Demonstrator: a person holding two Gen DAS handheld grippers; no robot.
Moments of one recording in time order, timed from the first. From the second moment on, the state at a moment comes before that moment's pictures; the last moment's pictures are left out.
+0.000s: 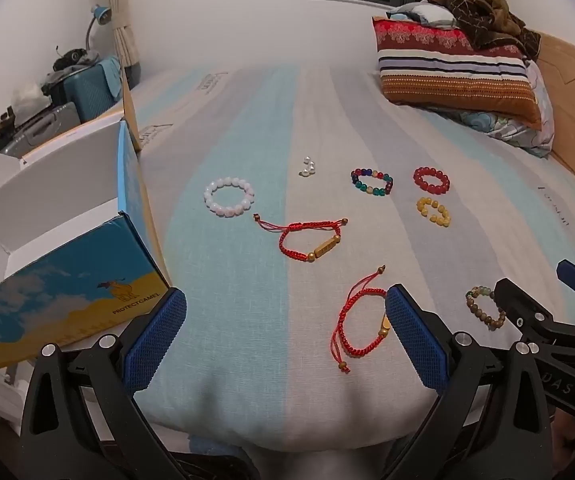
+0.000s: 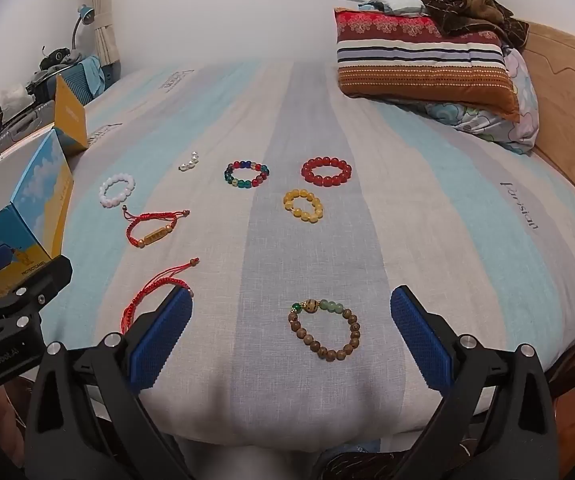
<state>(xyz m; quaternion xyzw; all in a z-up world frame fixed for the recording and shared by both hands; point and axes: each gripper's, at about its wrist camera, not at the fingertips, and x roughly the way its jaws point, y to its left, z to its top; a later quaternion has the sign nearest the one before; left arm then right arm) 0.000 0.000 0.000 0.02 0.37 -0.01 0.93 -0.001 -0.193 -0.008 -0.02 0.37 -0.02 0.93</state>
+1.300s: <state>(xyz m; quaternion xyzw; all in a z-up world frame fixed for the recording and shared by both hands) -0.001 -0.002 0.001 0.01 0.37 -0.01 0.93 -0.004 -0.195 -0.005 -0.02 0.37 -0.02 0.93</state>
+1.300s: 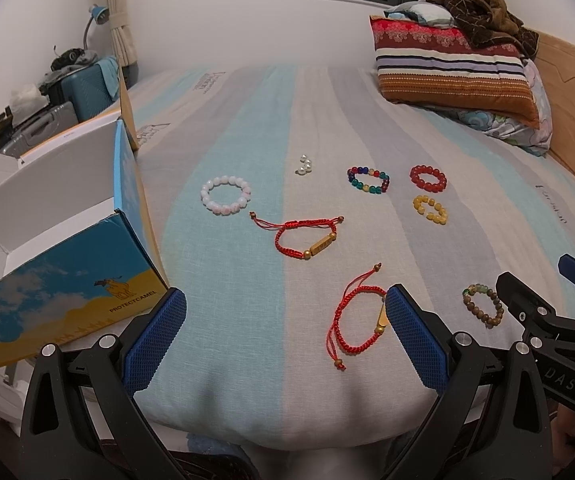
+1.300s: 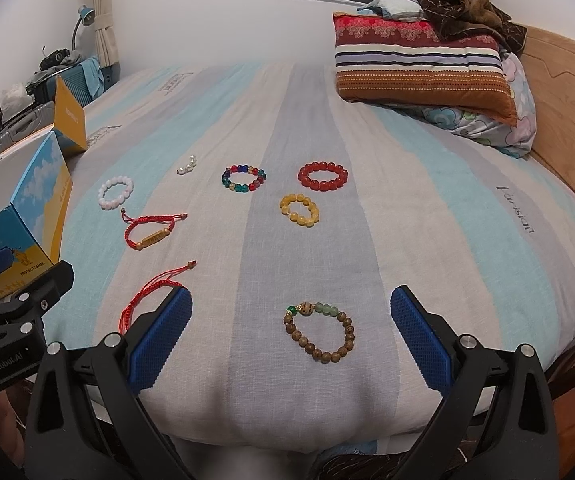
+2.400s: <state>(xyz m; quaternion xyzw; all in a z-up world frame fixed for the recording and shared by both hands) 0.043 -0.040 -0.072 0.02 0.42 -0.06 0.91 0.051 -0.237 -0.071 0.00 0.47 -0.02 0.88</state>
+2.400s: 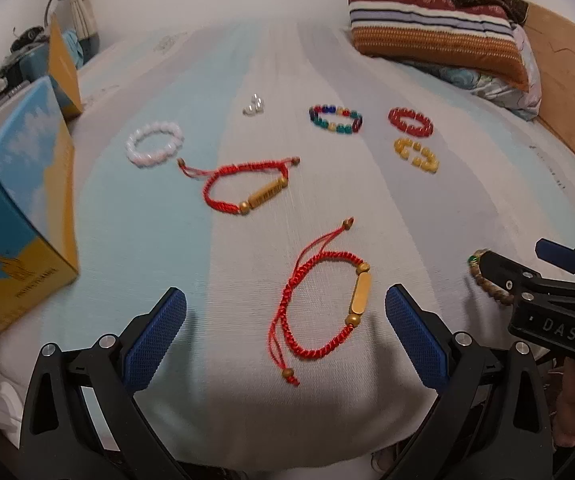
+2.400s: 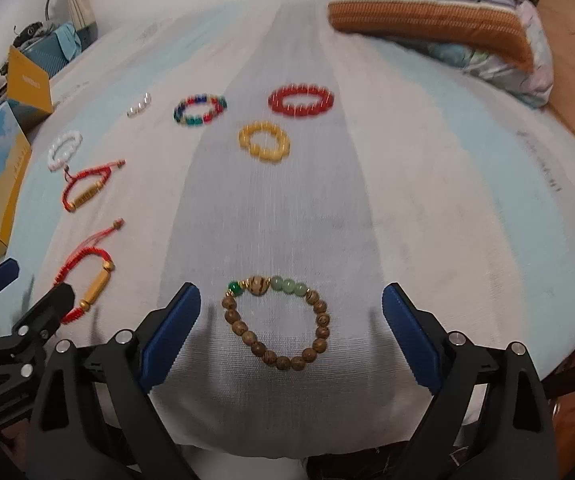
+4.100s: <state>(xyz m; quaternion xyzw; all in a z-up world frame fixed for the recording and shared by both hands) 0.060 -0.020 -0.048 0.00 0.45 -0.08 0.89 0.068 -0.237 -0.058 0.03 0.46 -0.02 0.89</state>
